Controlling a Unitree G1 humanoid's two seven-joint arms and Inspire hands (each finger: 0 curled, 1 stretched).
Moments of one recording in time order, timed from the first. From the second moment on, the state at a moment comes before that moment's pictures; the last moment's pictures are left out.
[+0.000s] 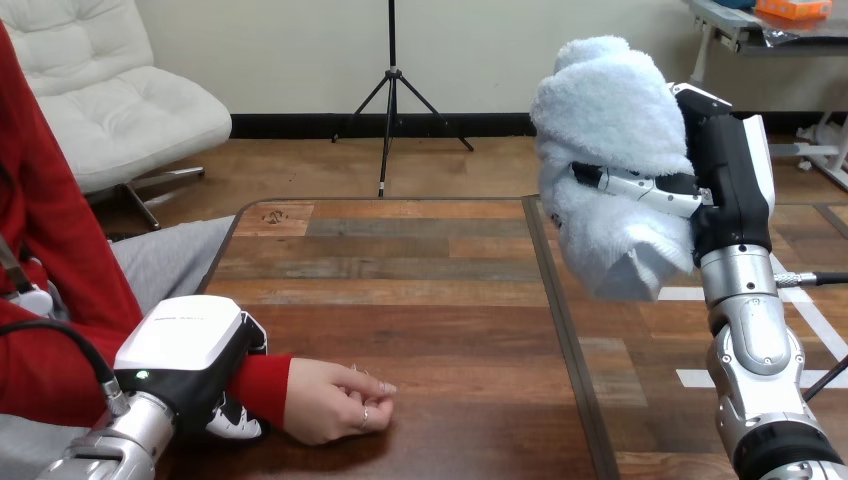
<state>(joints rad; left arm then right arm) 0.00 0.61 -0.19 0.09 0.87 -0.04 -0.08 -0.64 -0.27 -0.17 1.06 0.00 -0.77 0.03</state>
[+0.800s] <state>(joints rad) 0.01 0.60 -0.19 0.10 0.82 -0.03 -0.05 -0.64 -0.27 -0.17 1.06 0.00 -0.77 0.03</state>
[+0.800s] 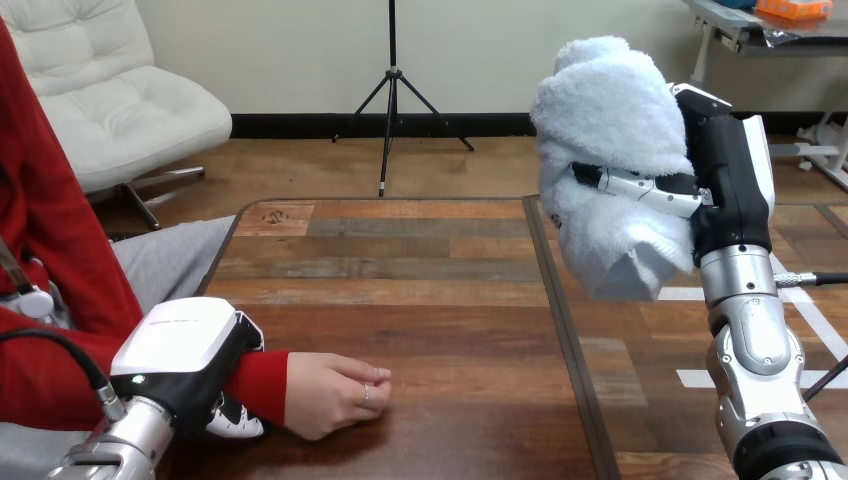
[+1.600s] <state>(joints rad) 0.04 0.60 -0.18 0.12 0.78 -0.07 0.02 -0.64 -0.27 -0.17 1.06 0.00 -0.77 0.03</state>
